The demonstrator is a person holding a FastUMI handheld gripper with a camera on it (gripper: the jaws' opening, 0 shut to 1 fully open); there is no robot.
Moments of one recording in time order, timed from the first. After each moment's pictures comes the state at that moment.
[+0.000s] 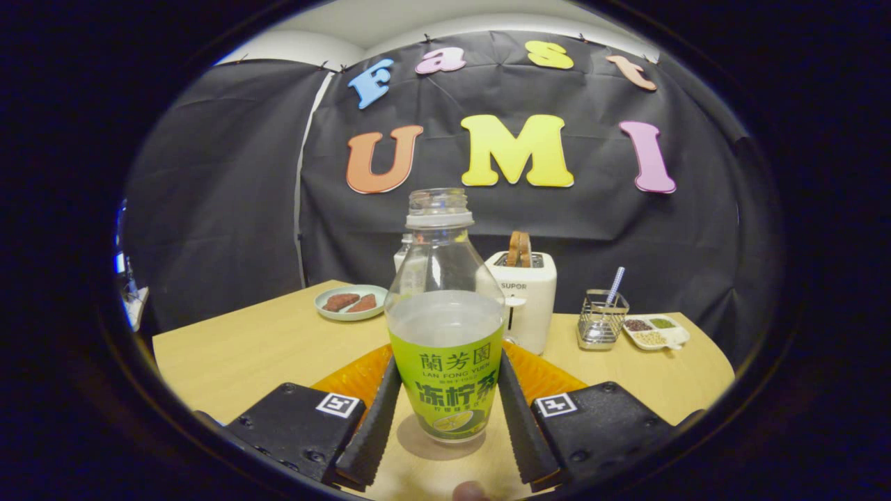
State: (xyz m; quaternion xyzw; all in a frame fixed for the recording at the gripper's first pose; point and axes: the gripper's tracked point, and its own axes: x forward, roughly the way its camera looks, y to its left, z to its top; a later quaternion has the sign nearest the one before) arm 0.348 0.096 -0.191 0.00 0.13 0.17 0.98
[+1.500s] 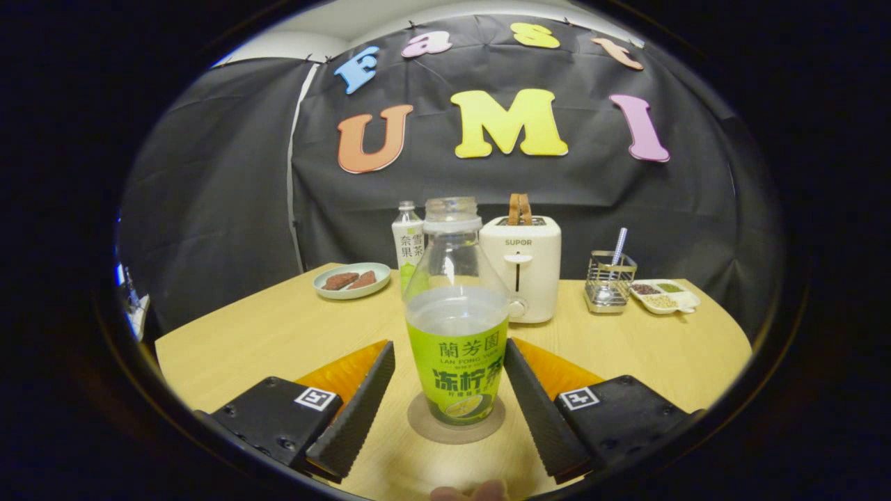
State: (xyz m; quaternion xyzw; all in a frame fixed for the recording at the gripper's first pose) arm 0.333 0.101 -0.218 0.02 0.17 0.16 0.97
